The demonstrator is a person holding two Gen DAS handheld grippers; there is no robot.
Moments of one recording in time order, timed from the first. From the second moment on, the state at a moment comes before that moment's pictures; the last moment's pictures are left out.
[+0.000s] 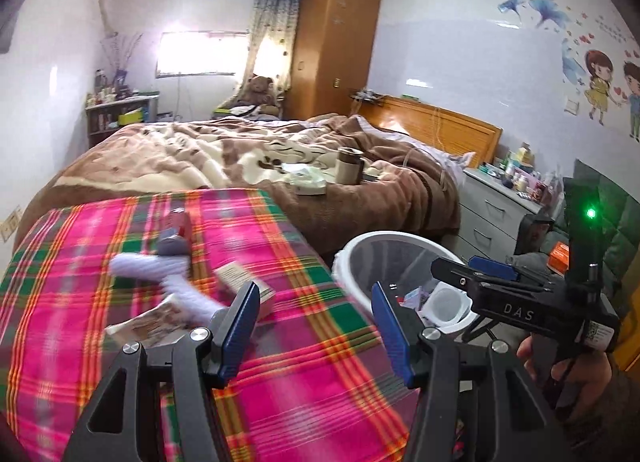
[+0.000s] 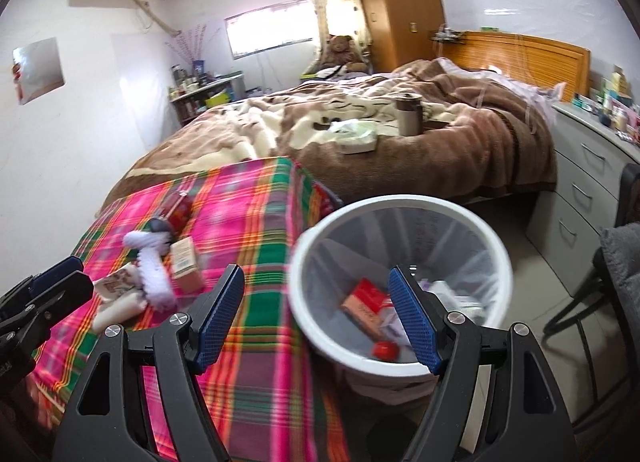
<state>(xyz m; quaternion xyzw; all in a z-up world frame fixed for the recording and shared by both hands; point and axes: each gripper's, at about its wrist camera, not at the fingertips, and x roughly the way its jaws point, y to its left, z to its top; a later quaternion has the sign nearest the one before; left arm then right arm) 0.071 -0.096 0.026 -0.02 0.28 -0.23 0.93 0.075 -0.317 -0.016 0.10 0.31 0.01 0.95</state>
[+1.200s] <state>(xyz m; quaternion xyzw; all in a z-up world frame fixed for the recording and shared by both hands) 0.123 0.002 -0.056 0.02 0.38 -0.20 0.90 0.155 -0.206 -0.052 0.04 0.36 0.13 0.92</state>
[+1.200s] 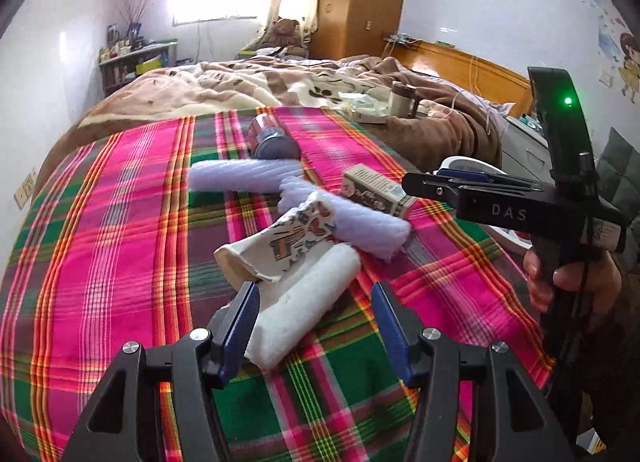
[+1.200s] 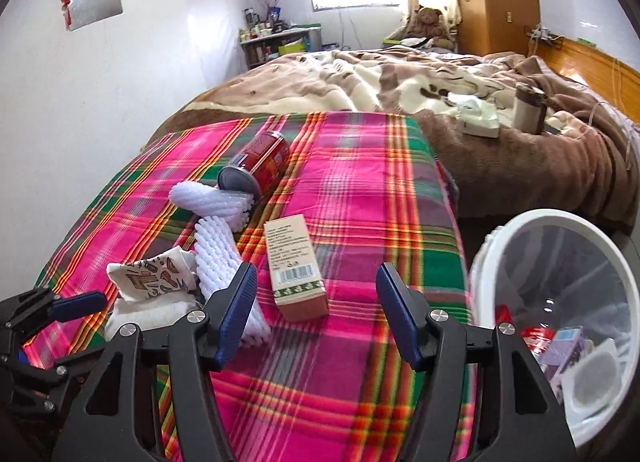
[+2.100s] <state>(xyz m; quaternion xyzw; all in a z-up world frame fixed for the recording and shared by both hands) 0.148 0.001 -0.070 0.08 0.42 -0.17 0.89 0.177 -0.196 -0.069 0.03 0.41 0.13 0.90</state>
